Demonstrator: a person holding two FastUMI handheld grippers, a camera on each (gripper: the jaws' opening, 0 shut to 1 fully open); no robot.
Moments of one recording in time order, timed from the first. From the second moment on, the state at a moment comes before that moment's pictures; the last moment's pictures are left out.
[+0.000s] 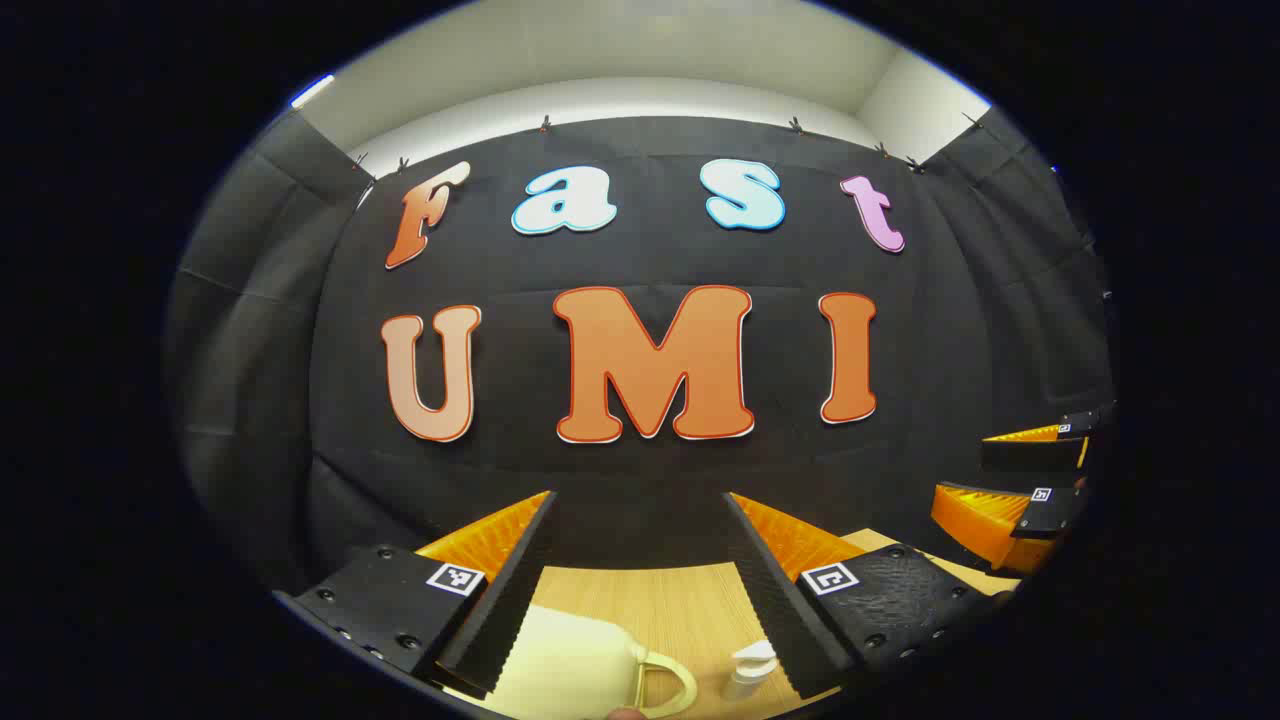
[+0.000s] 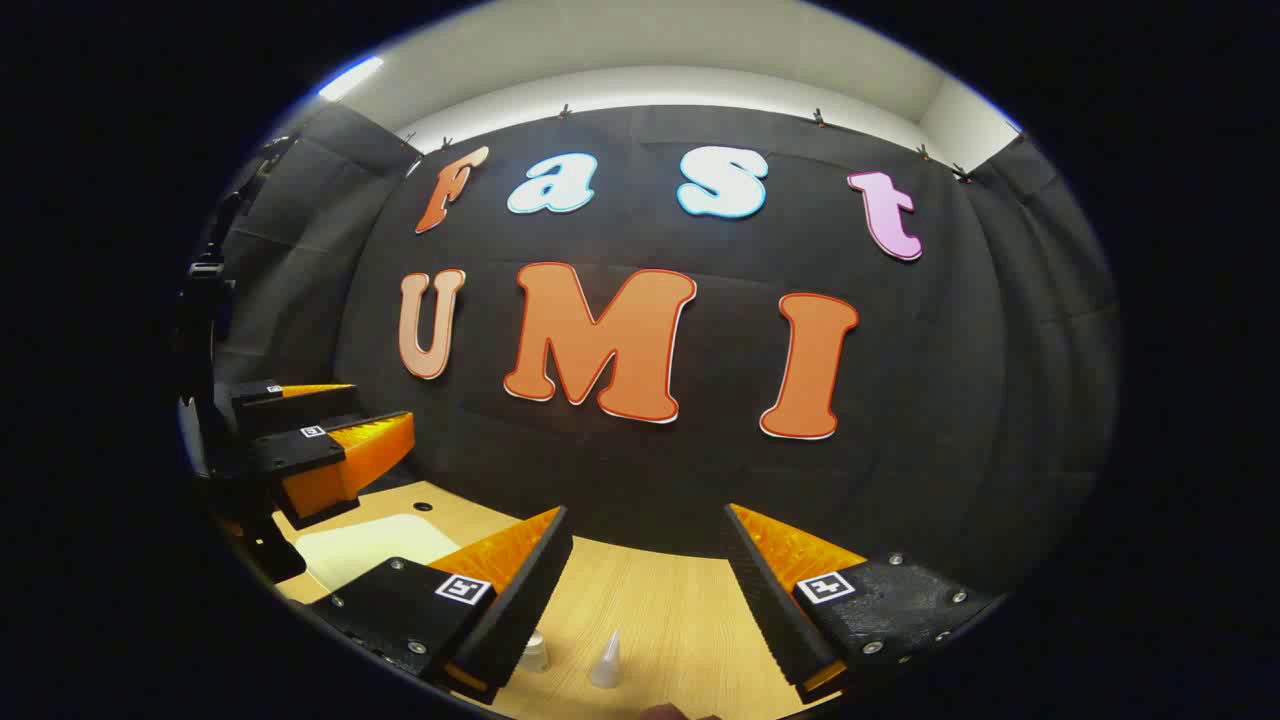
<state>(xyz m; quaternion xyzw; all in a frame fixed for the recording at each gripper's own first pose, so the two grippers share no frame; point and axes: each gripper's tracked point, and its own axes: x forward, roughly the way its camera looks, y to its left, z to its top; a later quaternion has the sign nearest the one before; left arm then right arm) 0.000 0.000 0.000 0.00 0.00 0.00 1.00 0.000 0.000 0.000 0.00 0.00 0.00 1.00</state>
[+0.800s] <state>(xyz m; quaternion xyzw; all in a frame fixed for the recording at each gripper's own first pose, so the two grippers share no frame) 0.015 0.000 -0.050 0.09 0.05 0.00 0.99 0.032 -0.015 -0.026 0.00 0.02 -0.01 1.00</state>
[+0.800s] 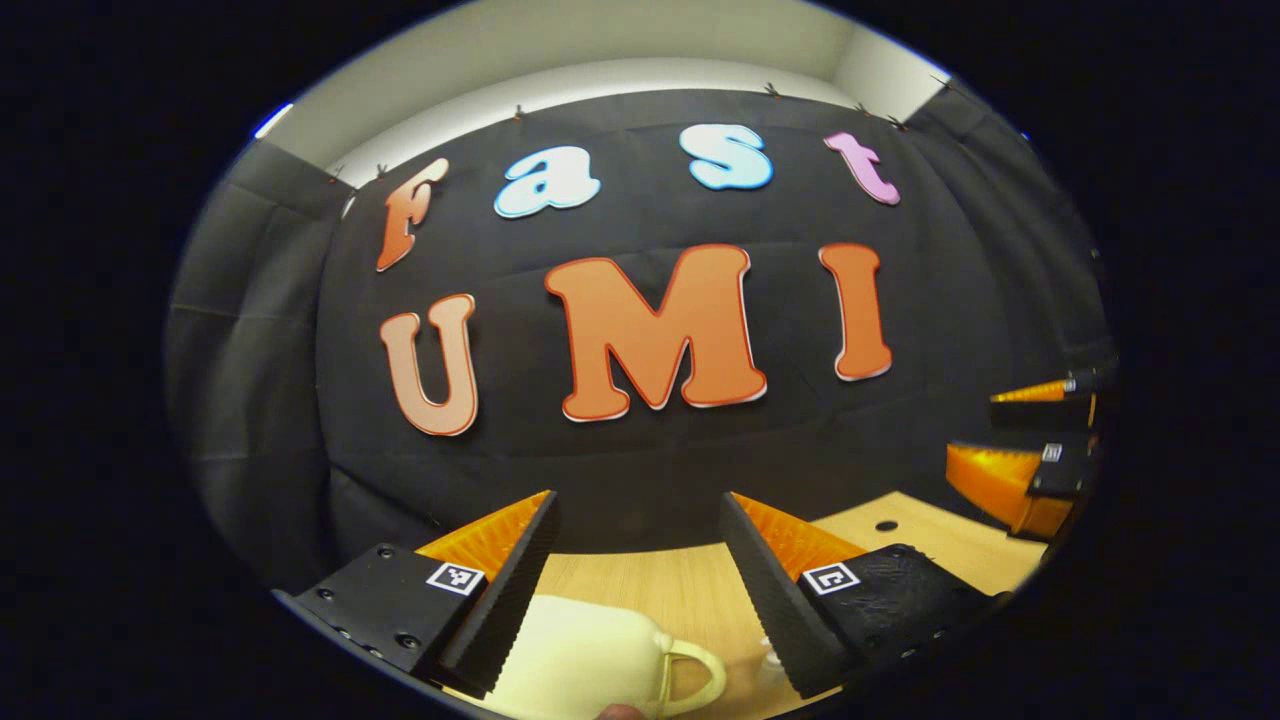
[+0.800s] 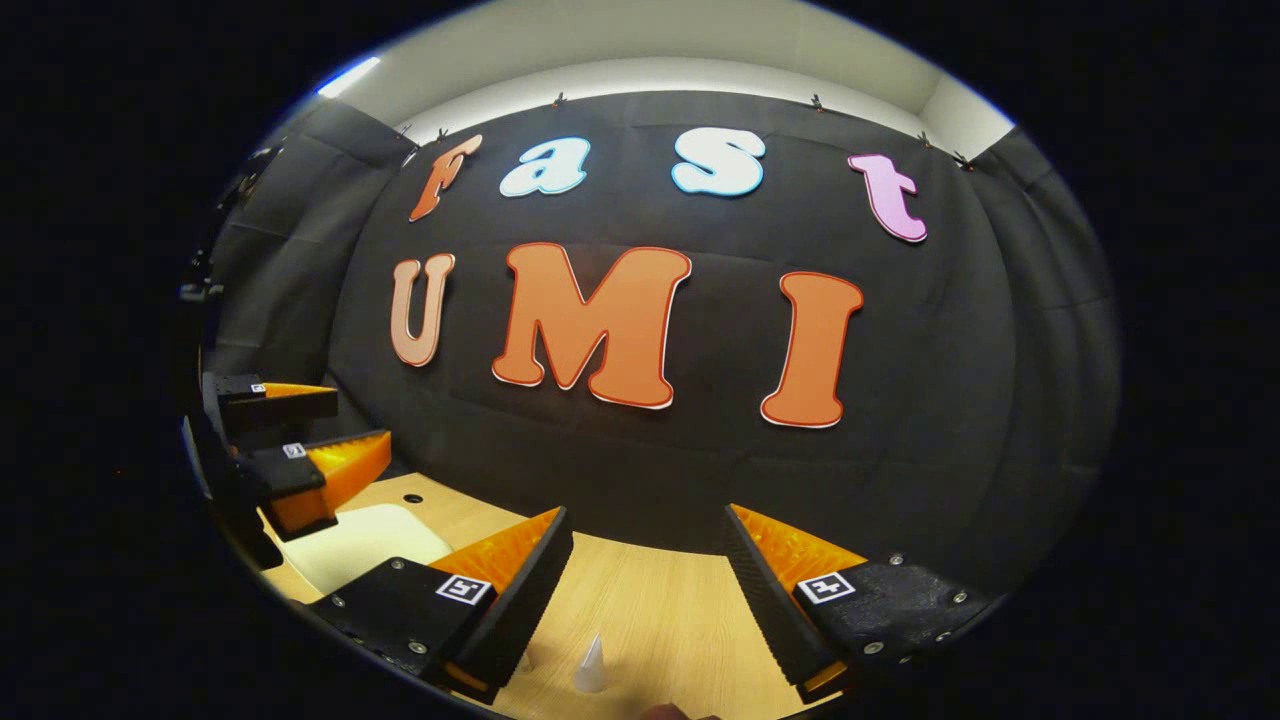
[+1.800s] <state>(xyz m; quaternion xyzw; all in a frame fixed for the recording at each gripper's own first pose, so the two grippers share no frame) -0.043 -0.028 -0.277 0.40 0.24 -0.23 0.85 0.036 -0.065 -0.052 0.00 0.05 -0.10 0.99</state>
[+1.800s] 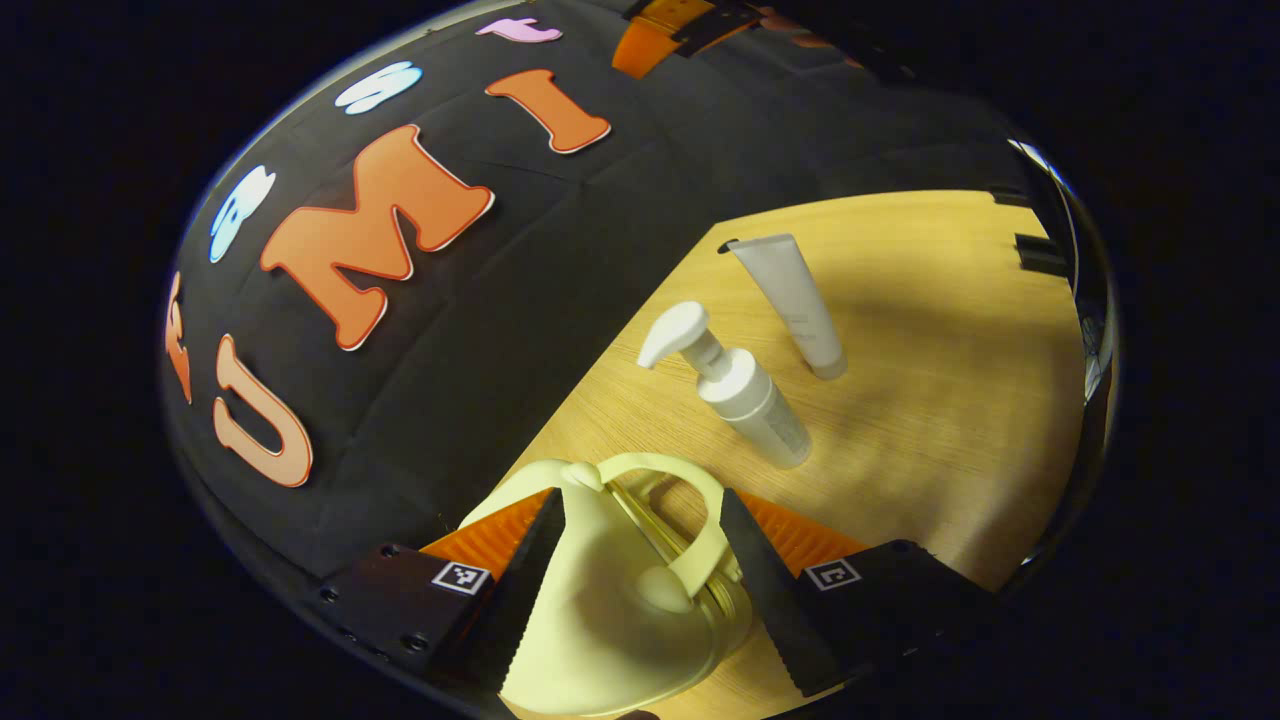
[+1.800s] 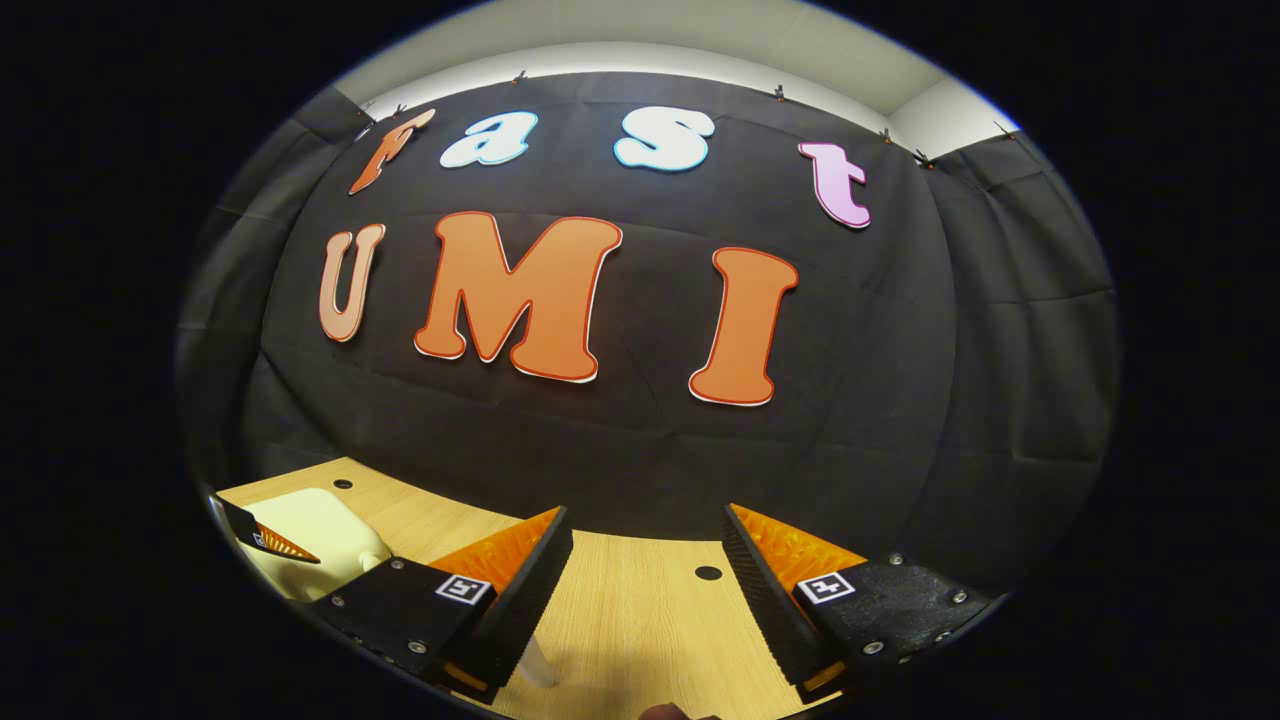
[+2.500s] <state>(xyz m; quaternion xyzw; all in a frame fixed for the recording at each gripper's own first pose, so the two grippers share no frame) -0.037 -0.025 -0.316 0.51 0.24 -0.20 0.80 0.022 -0.078 -0.048 0.00 0.04 -0.12 0.99</state>
